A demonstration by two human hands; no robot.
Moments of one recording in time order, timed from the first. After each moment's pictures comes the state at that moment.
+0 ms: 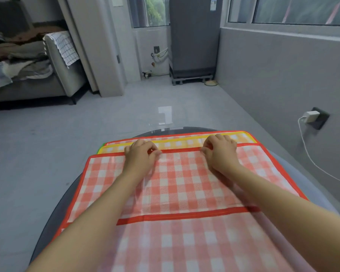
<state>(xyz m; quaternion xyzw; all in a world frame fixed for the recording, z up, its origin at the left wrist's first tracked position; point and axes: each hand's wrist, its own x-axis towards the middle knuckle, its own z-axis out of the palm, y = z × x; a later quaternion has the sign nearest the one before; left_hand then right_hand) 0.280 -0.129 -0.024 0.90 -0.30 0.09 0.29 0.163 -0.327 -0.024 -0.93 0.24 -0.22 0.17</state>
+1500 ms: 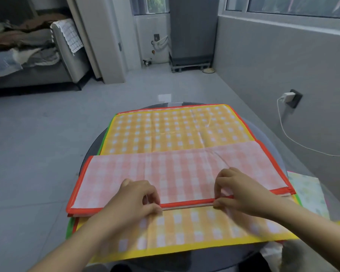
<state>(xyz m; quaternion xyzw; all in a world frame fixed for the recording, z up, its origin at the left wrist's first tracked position) 0.042 0.036 -0.003 0.88 -0.41 -0.14 0.20 -0.097 -0.225 -0.001 -0.98 0.02 0.03 0.19</state>
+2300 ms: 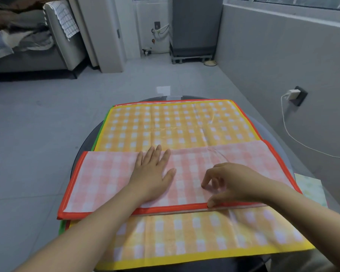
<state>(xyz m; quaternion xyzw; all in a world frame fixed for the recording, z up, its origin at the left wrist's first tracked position) 0.086 -0.035 -0.037 0.92 -0.39 -0.09 0.04 -0.056 -0.224 0.020 -0.98 0.01 0.12 0.15</state>
